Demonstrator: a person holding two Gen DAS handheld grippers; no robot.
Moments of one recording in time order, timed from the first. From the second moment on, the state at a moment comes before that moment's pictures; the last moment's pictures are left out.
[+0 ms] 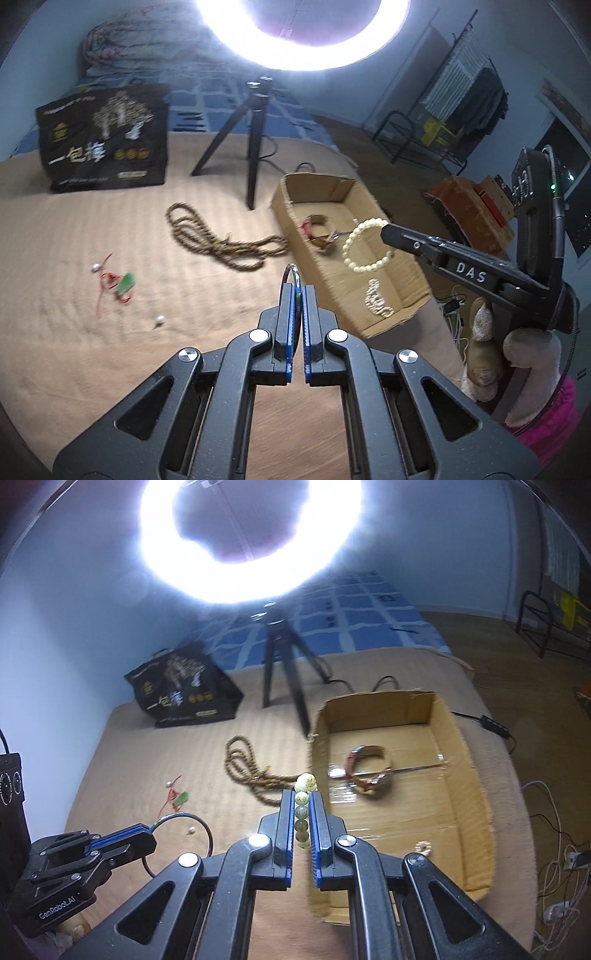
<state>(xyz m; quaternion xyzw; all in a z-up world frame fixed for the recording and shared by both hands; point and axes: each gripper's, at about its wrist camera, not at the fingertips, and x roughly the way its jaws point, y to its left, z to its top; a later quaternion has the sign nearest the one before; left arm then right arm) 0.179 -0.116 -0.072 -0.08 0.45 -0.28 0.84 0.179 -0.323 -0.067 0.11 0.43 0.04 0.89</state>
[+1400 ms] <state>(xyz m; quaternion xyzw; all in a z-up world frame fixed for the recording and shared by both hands) 0.190 -0.226 -0.100 -0.04 0.46 -0.33 0.83 0.189 -0.406 -0.106 0.14 0.45 -0.03 0.88</state>
